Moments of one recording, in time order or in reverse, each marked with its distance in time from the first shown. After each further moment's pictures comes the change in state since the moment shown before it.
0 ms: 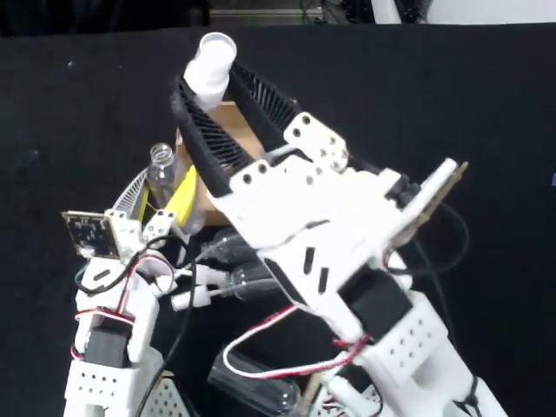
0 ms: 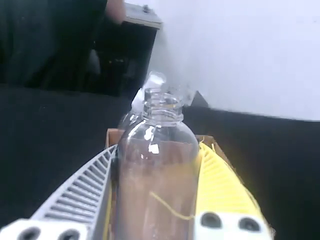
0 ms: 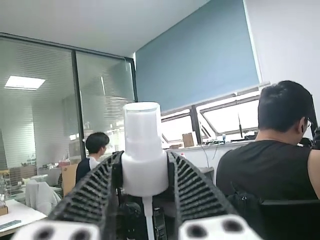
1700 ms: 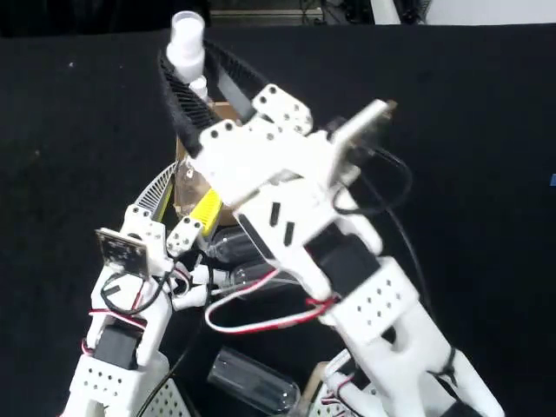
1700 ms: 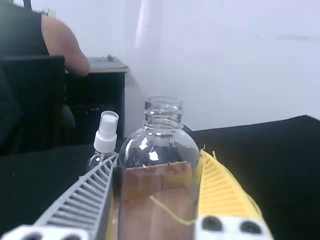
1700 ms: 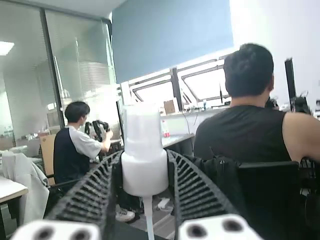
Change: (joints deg) left arm 7.8 0.2 2.5 -7.1 -6.9; right arm 3.2 8.9 -2.7 0.7 0.0
